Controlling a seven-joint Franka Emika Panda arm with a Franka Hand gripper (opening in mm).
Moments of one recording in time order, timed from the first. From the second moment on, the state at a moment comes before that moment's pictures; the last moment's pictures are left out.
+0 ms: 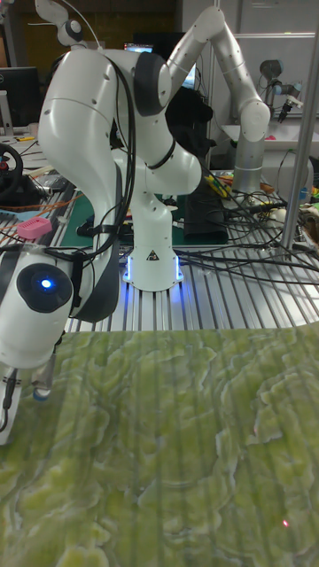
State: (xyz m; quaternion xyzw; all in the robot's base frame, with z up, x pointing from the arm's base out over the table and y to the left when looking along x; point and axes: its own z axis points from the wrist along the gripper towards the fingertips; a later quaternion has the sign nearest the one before) arm 0.585 -0.252 0.129 0.65 0.72 -0.21 0.10
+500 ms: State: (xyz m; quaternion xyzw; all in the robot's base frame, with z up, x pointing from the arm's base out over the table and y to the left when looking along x) arm 0.587 -0.240 0.132 0.65 0.73 -0.20 0.10
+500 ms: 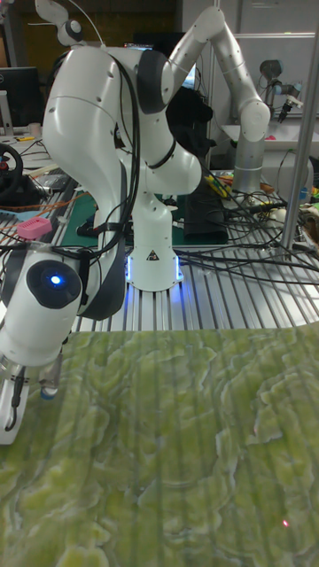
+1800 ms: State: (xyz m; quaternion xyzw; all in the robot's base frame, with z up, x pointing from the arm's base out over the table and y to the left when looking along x) arm 0.588 -0.239 0.132 0.64 0.73 -0.20 0.11
